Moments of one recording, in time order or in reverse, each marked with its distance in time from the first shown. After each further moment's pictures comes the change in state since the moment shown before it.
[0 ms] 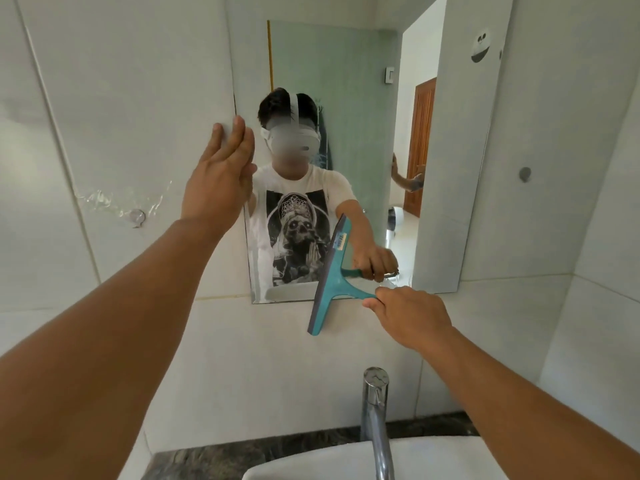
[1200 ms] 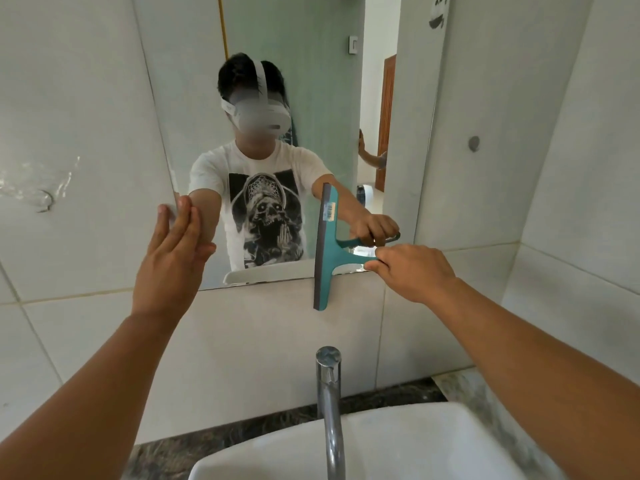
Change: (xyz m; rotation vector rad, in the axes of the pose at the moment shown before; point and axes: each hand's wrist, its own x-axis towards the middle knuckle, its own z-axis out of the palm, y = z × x) left_hand -0.128 0.015 0.064 -0.013 -0.139 -0.070; right_hand 0.017 0.101 0.002 -0.114 0.137 -0.081
